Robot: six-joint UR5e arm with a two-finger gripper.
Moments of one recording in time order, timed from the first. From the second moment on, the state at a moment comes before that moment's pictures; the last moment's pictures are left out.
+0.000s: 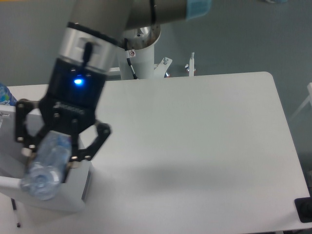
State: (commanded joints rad) arm 2.15 -1.96 -1.10 -0.80 1.02 -0.02
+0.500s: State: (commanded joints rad) arm 2.10 -1.96 -1.16 -0.80 1.03 0.03
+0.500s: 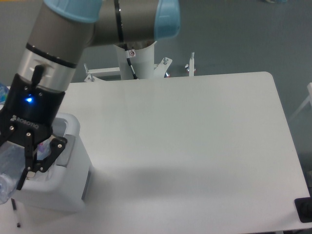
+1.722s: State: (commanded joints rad) arm 2.47 -1.88 -1.46 -0.81 1.11 0.30
